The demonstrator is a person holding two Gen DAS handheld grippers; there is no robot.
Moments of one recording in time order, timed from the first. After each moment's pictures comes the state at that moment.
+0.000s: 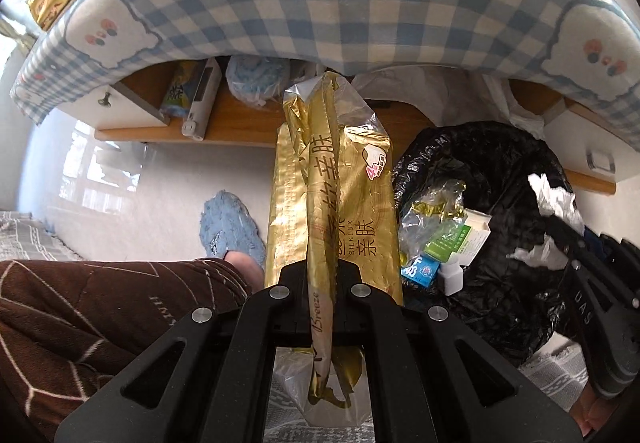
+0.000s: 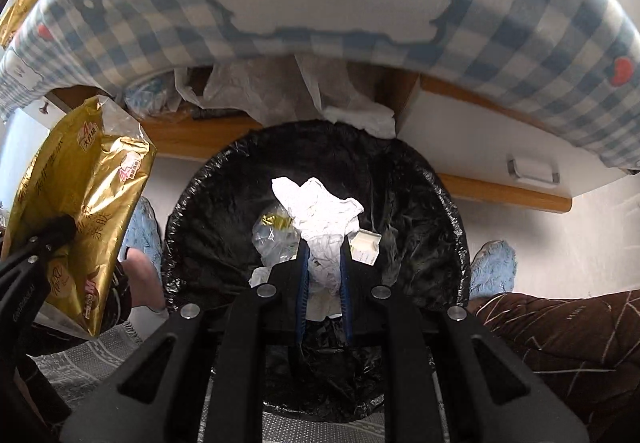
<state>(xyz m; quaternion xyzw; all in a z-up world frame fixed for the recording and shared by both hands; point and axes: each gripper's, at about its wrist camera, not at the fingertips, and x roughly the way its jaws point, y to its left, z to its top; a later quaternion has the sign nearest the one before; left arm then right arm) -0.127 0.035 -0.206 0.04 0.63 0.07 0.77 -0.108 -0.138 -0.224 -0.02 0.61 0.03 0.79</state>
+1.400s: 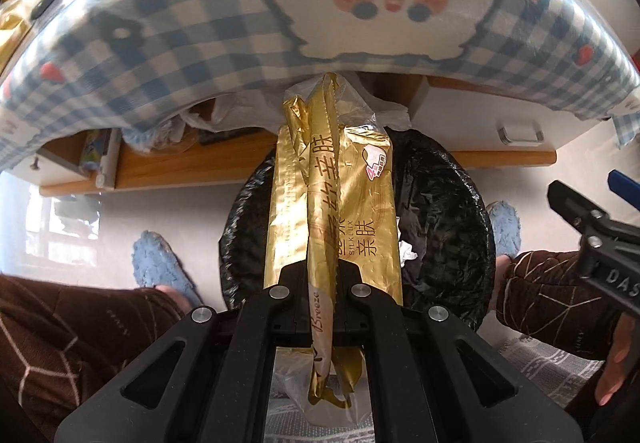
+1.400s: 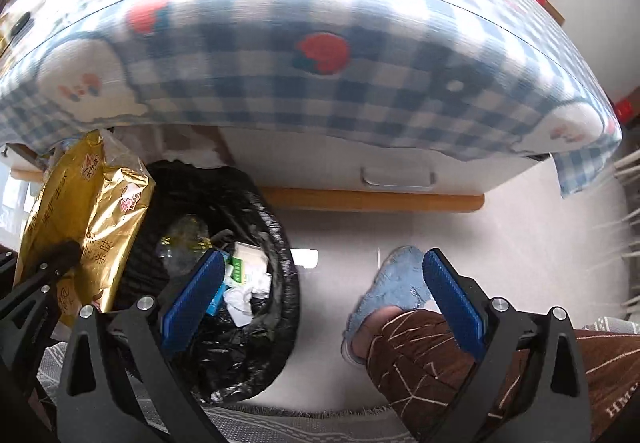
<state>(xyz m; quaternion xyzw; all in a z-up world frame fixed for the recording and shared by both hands) -0.130 -0.088 -0.207 0.06 0.61 -0.05 0.79 -0.112 -0.274 -0.177 -0.03 0.58 -0.07 0.81</state>
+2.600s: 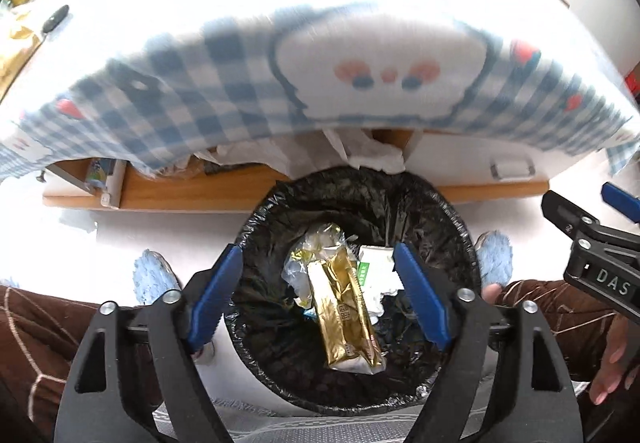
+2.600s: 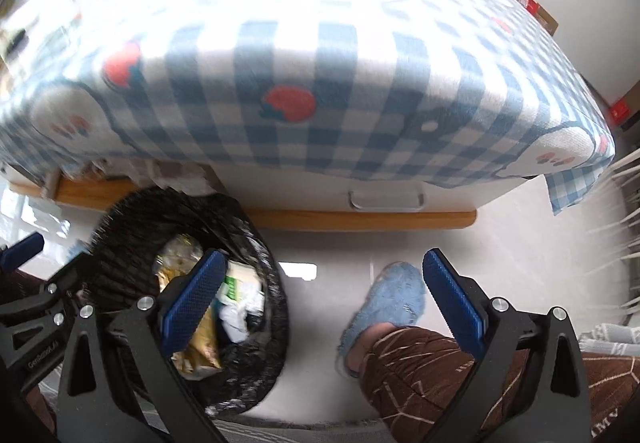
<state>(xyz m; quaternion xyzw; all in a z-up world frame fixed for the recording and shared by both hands) -0.123 -0.085 -0.176 0.03 0.57 -0.05 0.82 -0.106 -0.279 -0.154 -0.01 0.55 -0.07 0.83</state>
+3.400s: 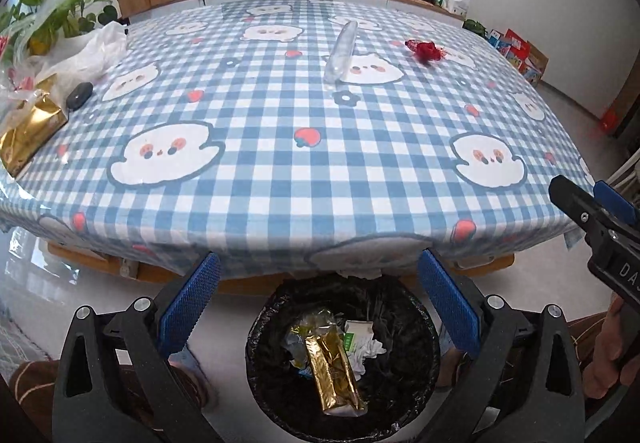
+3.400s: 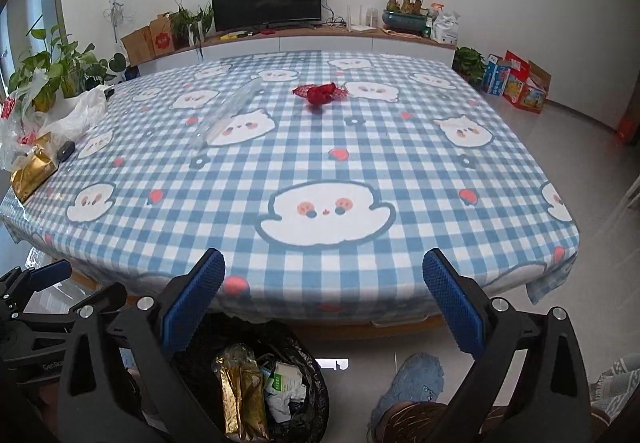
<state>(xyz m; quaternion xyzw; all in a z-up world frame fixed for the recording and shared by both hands) -0.080 -0.066 -0.067 0.00 0.47 -0.07 0.88 -0.078 -0.282 -0.026 0.02 0.39 -0.05 0.92</state>
